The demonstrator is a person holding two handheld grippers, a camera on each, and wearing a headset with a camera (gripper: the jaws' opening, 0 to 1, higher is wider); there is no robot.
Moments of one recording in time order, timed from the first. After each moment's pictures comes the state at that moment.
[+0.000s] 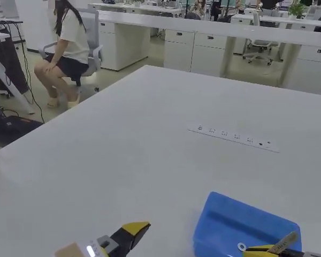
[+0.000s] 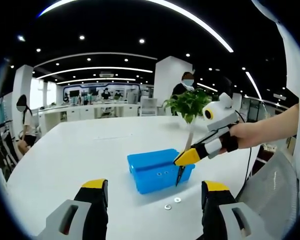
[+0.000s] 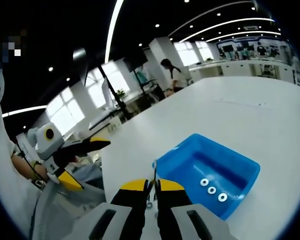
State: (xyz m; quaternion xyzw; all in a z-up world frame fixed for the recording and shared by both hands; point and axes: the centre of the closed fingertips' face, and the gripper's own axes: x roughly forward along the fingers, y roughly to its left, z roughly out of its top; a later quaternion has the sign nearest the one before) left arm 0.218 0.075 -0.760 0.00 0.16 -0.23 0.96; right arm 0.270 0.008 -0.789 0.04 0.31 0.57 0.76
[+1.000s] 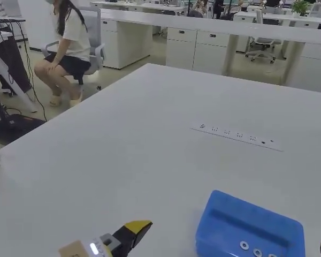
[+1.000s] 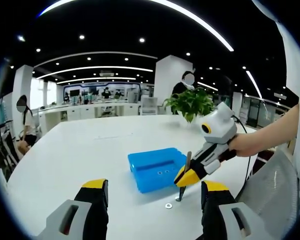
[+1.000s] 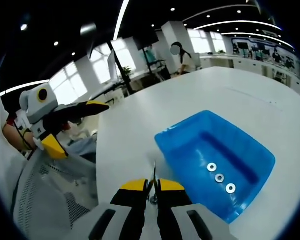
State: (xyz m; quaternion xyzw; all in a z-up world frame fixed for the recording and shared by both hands) left arm 0.218 0.076 -0.761 0.00 0.16 -0.23 0.96; right arm 0.252 0.010 -0.836 -0.06 0.34 0.59 0.73
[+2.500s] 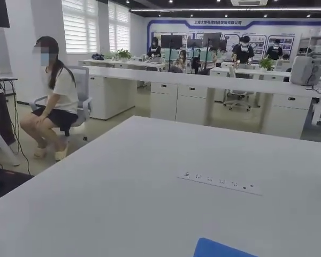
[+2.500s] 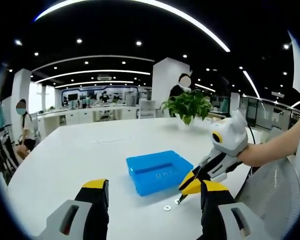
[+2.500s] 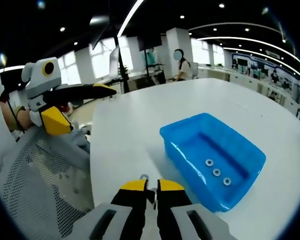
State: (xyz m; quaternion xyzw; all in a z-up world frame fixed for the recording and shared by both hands) left arm 0.213 0.072 -0.754 0.01 0.15 -0.24 0.96; right arm 0.236 0.001 -0.842 -0.11 0.29 0.56 0.77
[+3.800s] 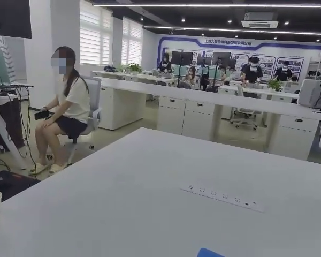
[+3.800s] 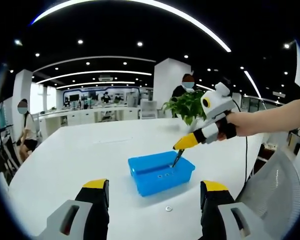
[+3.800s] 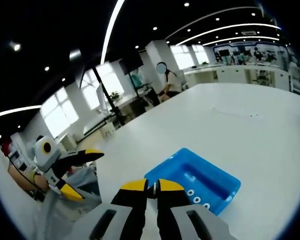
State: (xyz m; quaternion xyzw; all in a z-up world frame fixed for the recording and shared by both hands) left arm 0.215 0.077 -0.752 0.01 0.14 -0.23 0.96; right arm 0.299 -0.006 -0.758 0.04 0.31 0.54 0.78
